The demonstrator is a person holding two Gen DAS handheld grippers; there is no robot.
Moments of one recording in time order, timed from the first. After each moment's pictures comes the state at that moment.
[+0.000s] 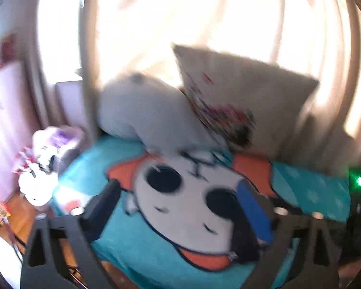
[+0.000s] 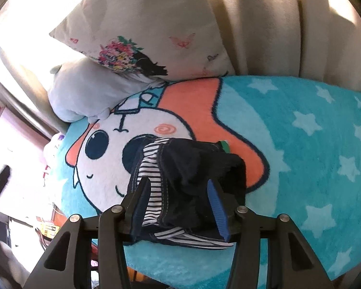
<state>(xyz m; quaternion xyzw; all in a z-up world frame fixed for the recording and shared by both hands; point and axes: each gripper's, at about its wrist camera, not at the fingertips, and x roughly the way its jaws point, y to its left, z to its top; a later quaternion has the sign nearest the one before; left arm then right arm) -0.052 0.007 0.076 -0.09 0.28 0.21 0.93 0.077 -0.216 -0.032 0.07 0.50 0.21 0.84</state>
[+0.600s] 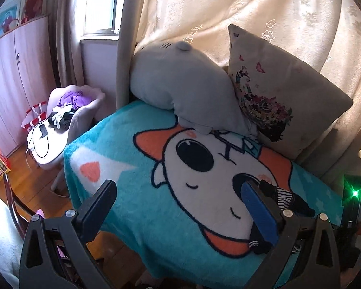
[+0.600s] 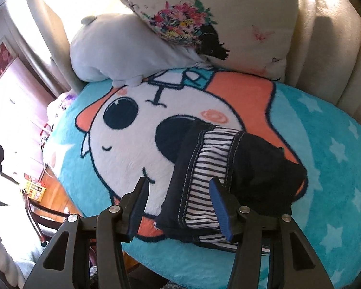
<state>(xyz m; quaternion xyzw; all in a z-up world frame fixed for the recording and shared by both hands) -0.081 0.070 0.043 -0.19 0.34 0.25 0.89 0.060 -0.131 -0.038 -0.04 0.51 0.27 0.81</state>
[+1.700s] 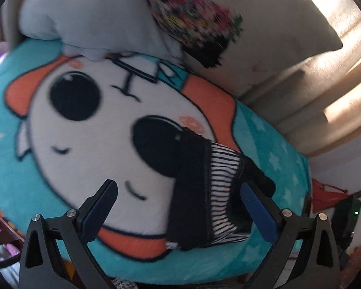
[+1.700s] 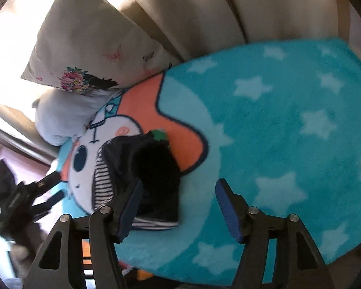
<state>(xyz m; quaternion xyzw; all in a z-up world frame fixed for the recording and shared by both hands) 0.058 0.009 -0.051 -0.27 0.50 -0.01 0.82 0.075 -0.314 -0.056 0.19 0.53 0.16 0.81</state>
